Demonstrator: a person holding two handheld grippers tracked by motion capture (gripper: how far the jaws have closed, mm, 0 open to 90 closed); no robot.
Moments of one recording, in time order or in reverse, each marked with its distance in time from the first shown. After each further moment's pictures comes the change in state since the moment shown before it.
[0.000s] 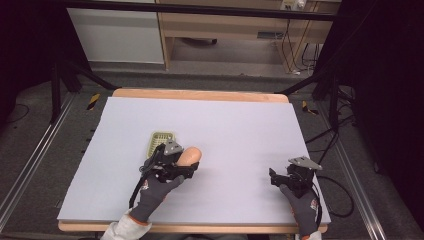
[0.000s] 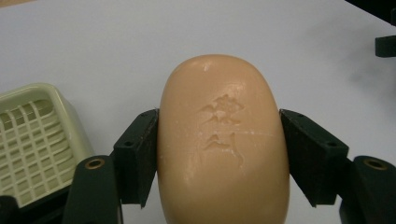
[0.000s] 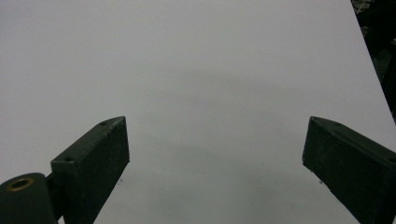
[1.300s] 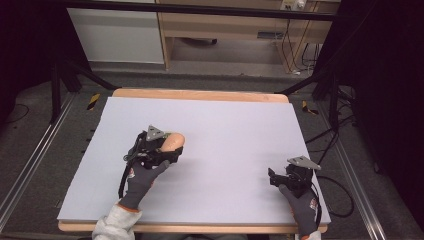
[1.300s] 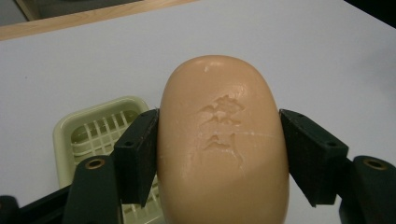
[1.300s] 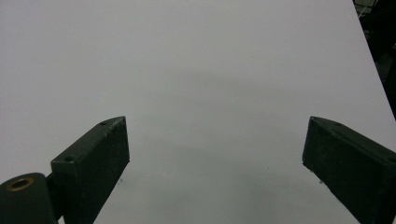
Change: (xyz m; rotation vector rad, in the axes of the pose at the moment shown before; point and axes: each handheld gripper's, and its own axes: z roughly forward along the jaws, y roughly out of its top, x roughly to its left) left arm 0.047 0.011 -0.013 -0.045 0.106 -0.061; right arm 0.003 0.001 0.000 -0.006 0.004 -0.010
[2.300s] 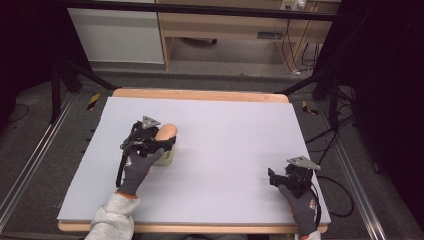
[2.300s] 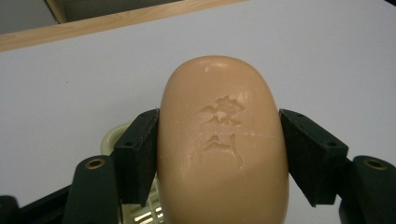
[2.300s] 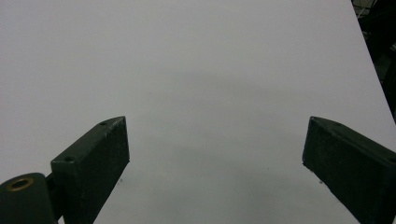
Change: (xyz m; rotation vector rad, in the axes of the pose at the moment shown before) left arm 0.034 0.011 0.017 0.025 0.071 -0.018; right arm 0.001 0.000 0.000 -0.003 -0.004 -0.006
